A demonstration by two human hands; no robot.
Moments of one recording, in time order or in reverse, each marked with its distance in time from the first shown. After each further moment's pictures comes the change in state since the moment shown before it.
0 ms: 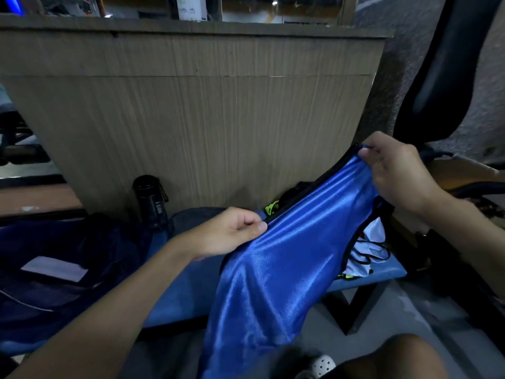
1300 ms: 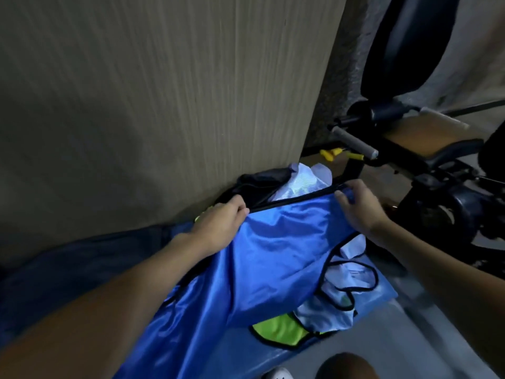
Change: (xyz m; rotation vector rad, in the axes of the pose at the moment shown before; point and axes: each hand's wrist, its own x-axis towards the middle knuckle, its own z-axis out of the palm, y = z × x) left_hand 0.330 -0.157 0.030 0.605 0.198 -0.080; right_hand 0.032 0.316 0.150 -0.027 -0.101 0.706
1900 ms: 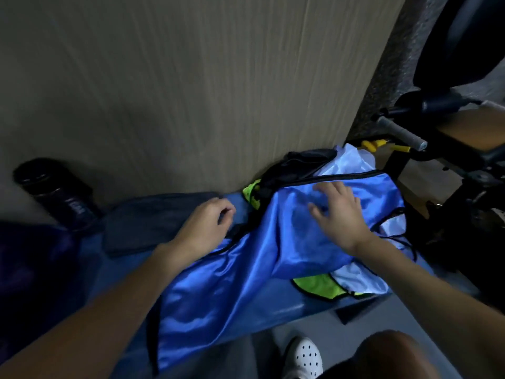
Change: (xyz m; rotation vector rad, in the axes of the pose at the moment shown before) left_hand -0.128 -0.045 -0.037 -0.089 0.208 -0.043; right_hand -0.103 -0.067 0.064 -0.205 -0.080 -0.370
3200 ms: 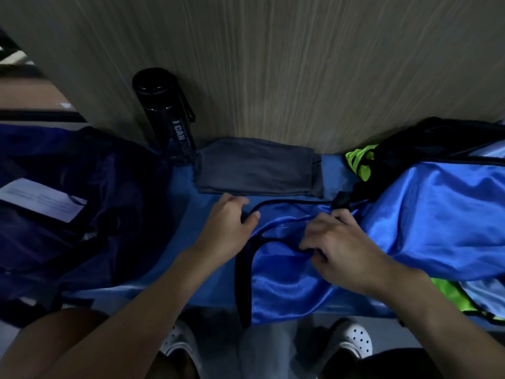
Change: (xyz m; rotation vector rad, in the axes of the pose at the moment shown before) left_hand -0.125 -0.109 -0.029 -0.063 0.076 -0.510; right_hand -0.069 -0.131 0.118 -0.072 -0.489 -0.769
